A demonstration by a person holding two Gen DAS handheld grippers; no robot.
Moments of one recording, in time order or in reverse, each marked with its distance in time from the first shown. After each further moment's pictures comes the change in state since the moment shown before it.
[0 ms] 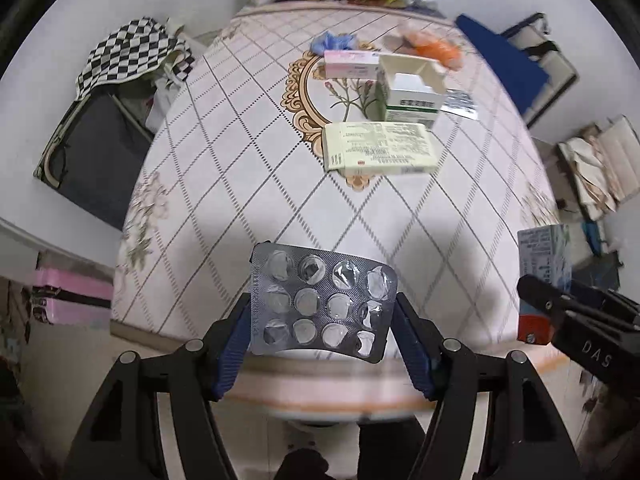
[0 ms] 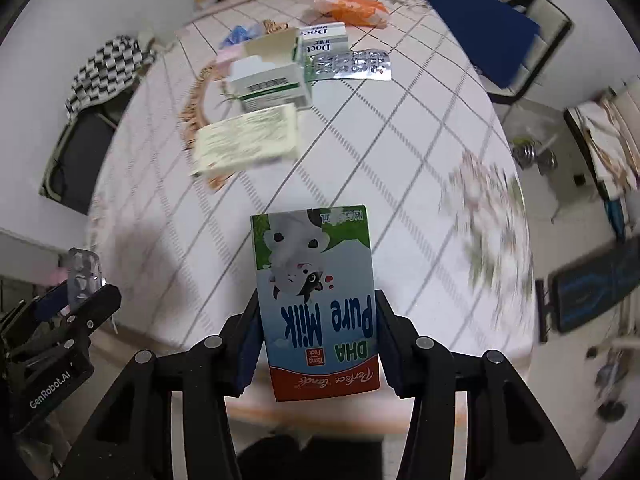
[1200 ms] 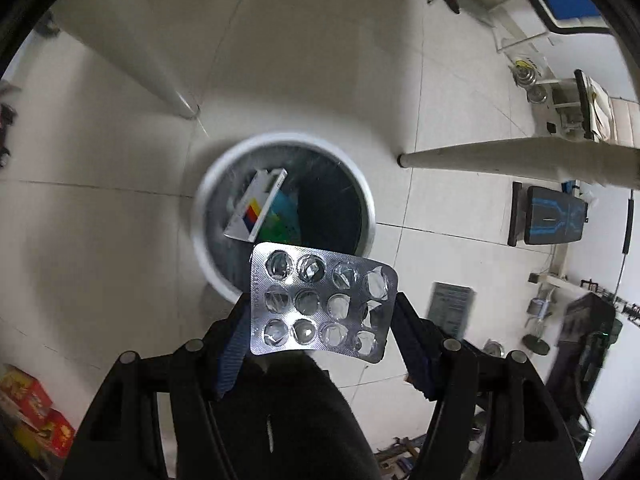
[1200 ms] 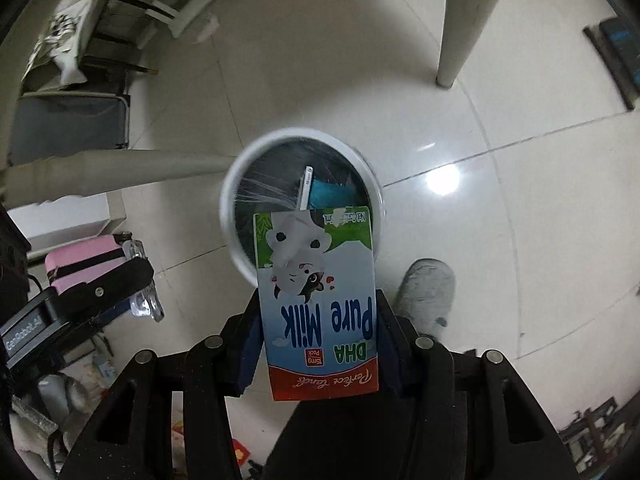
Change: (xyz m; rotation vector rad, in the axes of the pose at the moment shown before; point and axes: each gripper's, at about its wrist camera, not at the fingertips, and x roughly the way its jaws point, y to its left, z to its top) left arm 0.328 0.050 -0.298 -0.188 0.518 -0.319; right arm 0.327 -0.033 -0.404 0.385 0.379 0.169
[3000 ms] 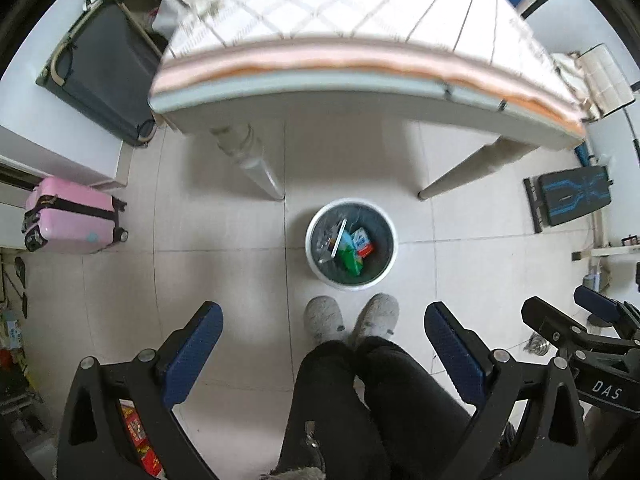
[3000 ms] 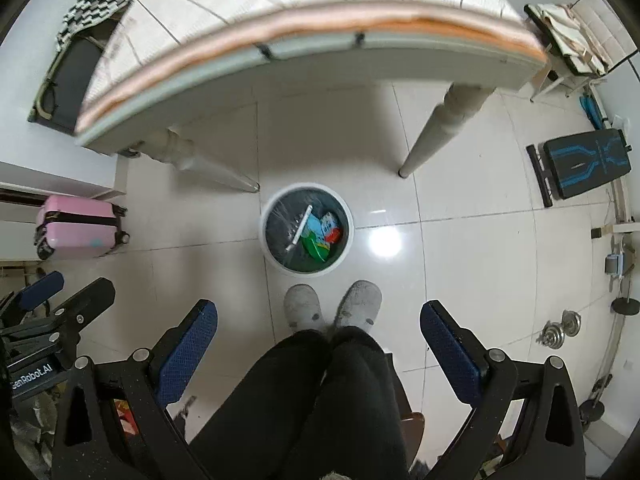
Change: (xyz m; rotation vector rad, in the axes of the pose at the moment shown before) left arm -0.318 -0.060 -0.135 0.203 -0.295 0.285; right arm -0.318 0.169 -0.121 -0.255 -0.198 -0.266
